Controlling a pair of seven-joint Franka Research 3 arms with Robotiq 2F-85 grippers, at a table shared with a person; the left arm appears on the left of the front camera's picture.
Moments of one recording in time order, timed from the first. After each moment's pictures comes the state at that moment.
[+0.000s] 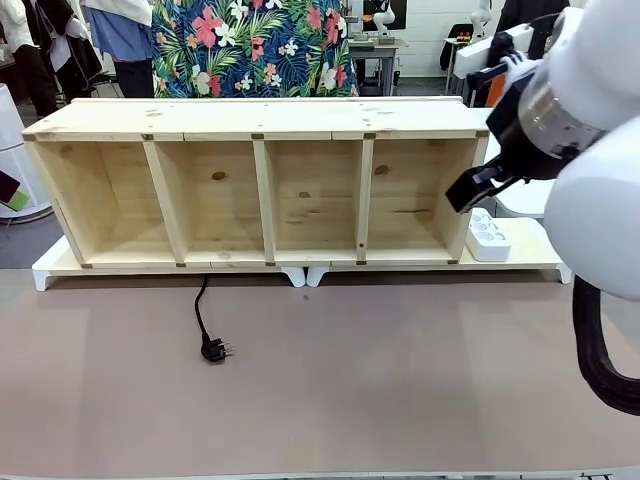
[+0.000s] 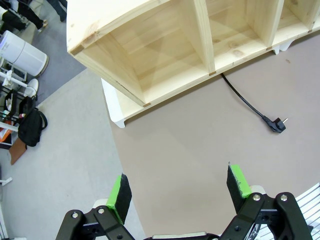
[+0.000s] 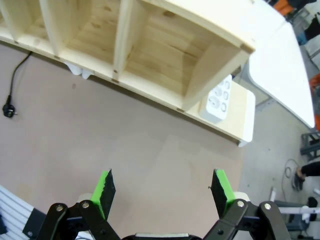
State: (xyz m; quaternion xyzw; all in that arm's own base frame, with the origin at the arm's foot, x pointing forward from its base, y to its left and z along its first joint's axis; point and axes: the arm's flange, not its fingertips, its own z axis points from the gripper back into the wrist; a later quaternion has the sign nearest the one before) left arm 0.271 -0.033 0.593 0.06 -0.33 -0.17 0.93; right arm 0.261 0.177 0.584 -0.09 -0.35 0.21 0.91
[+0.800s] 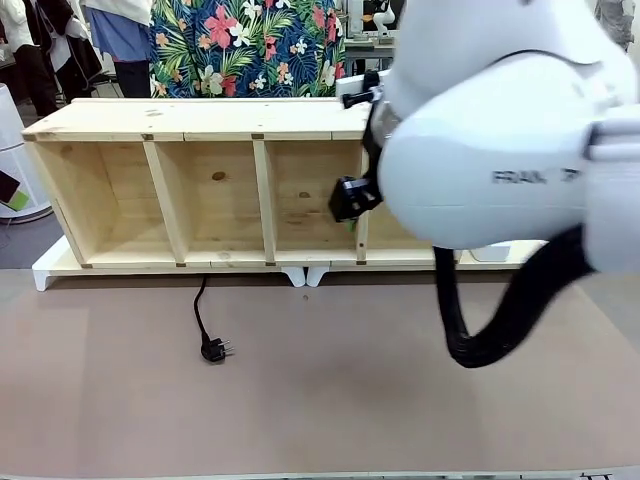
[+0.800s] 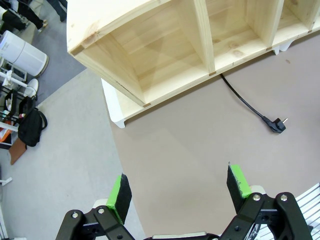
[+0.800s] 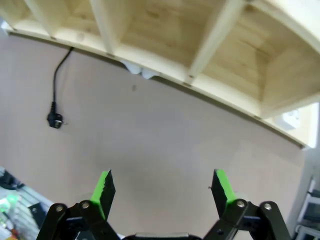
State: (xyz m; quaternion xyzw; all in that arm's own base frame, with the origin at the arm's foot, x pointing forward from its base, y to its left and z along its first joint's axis) left arm 0.271 -0.033 0.593 0.06 -0.33 -0.17 0.93; right arm 0.313 0.298 0.550 0.00 -0.27 0.20 0.94
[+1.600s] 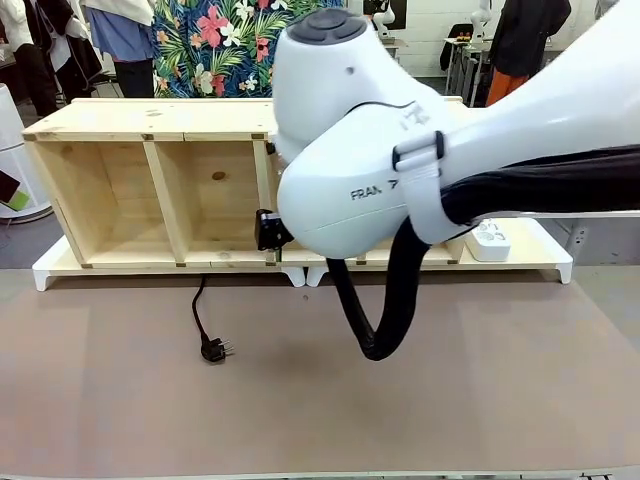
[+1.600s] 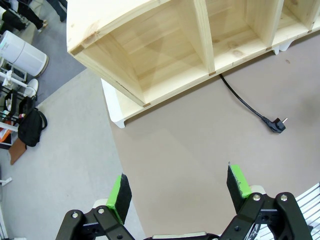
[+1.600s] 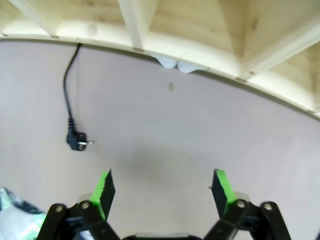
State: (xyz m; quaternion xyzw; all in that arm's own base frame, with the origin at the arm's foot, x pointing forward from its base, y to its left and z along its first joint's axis) left arm 0.271 -0.033 0.593 0.06 -0.33 -0.17 0.93; right arm 0.357 0.394 0.485 0.01 -0.20 0.14 0.97
